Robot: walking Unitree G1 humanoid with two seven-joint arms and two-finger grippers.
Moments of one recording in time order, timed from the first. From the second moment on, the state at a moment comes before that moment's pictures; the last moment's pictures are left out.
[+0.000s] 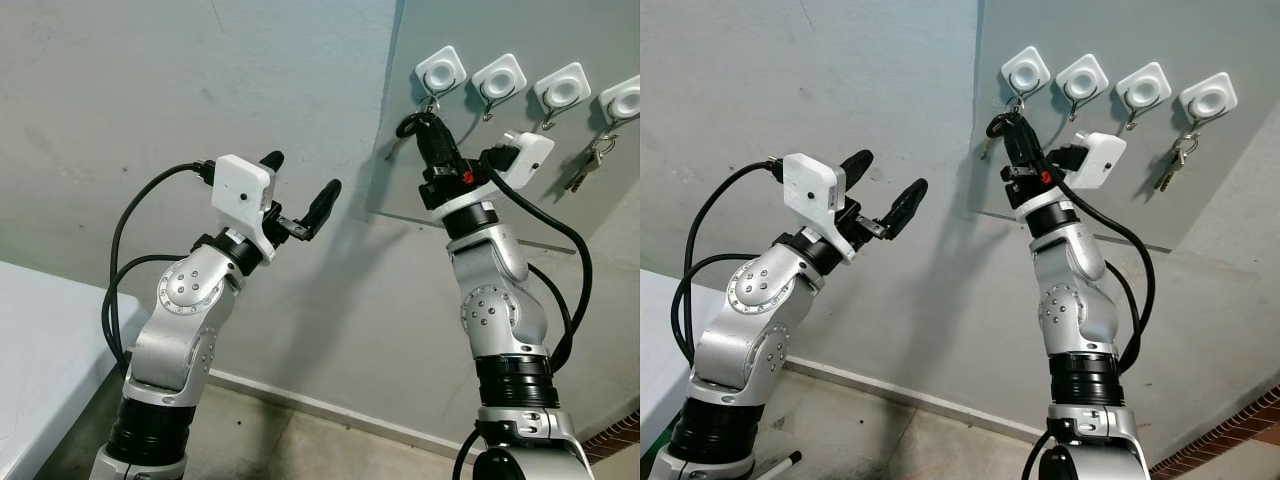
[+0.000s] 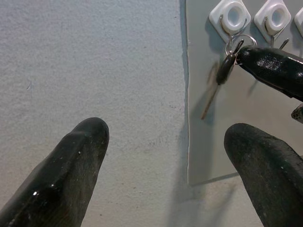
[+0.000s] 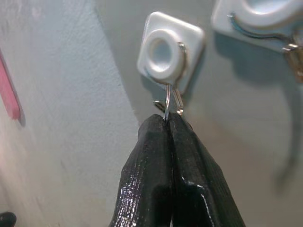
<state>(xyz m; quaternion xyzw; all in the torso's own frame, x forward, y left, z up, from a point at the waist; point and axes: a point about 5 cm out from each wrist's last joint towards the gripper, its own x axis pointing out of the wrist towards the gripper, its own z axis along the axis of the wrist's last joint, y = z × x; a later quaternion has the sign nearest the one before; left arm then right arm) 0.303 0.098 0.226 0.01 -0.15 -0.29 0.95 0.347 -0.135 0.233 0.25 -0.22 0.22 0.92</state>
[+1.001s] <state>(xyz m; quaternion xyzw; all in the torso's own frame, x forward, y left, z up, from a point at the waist) 0.304 0.111 0.210 -0.01 -0.15 -0.20 0.97 0.317 -0.128 0.176 0.09 -0.20 0.15 0.96</state>
